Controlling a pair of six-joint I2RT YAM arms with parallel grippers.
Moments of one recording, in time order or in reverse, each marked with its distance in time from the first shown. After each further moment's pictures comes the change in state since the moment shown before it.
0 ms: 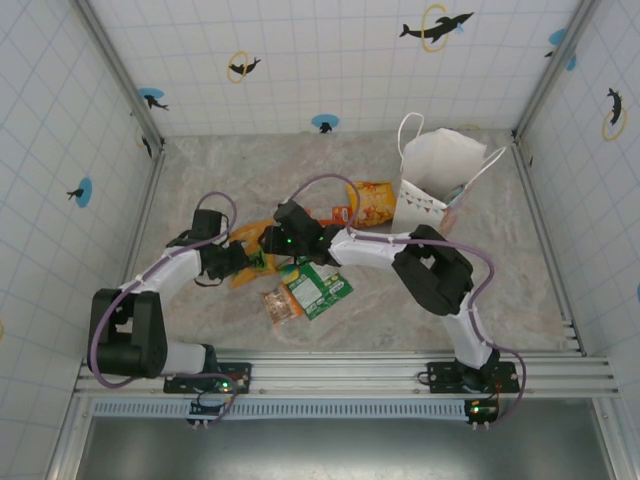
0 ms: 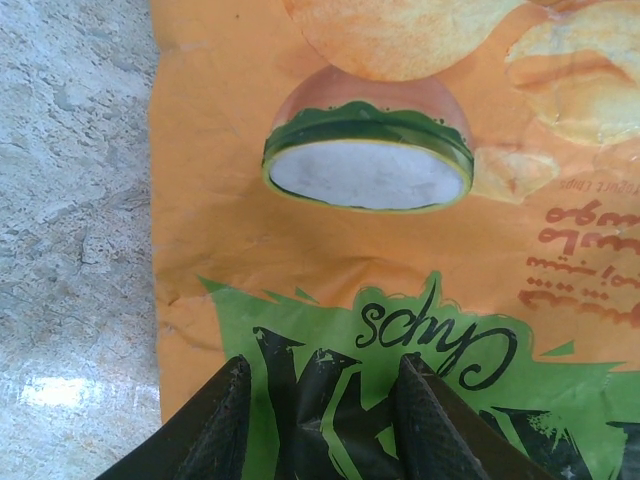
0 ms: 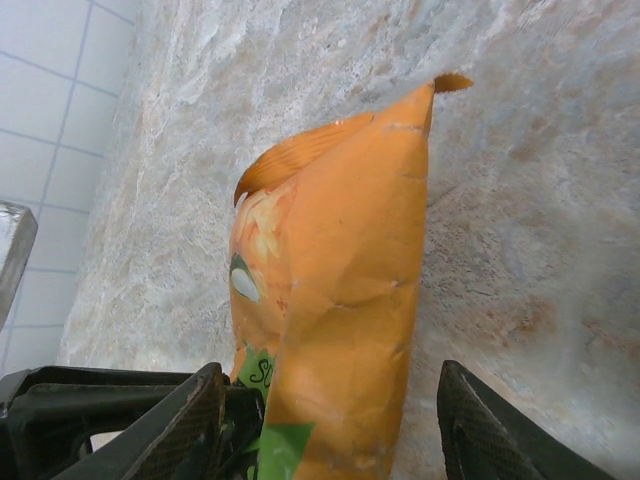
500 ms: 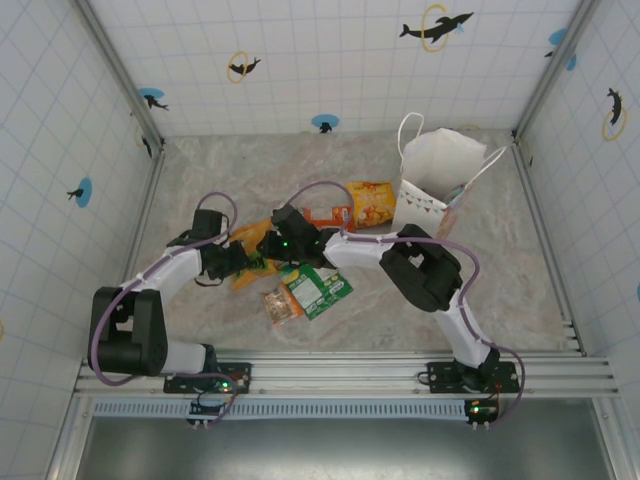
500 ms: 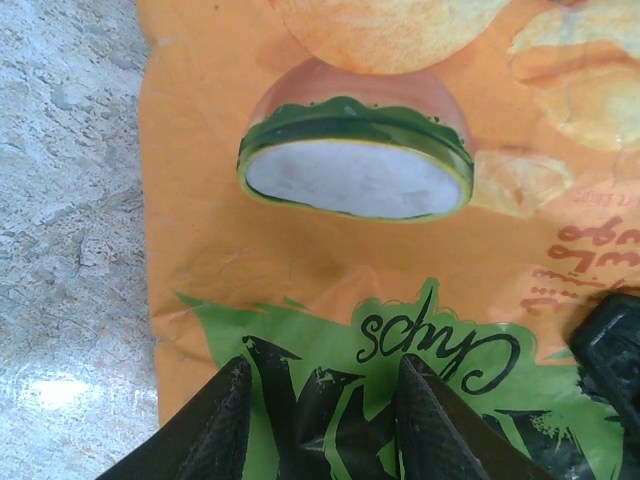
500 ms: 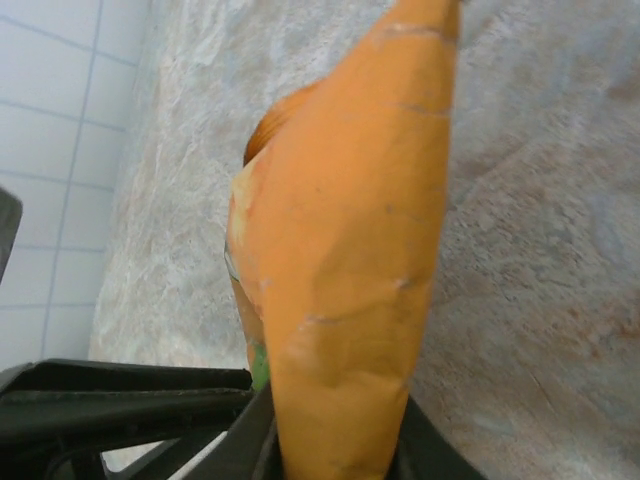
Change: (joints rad) left arm 0.000 0.007 0.000 0.004 0.001 0.000; right arm 0.000 0.070 0.017 0.082 -0.094 0.055
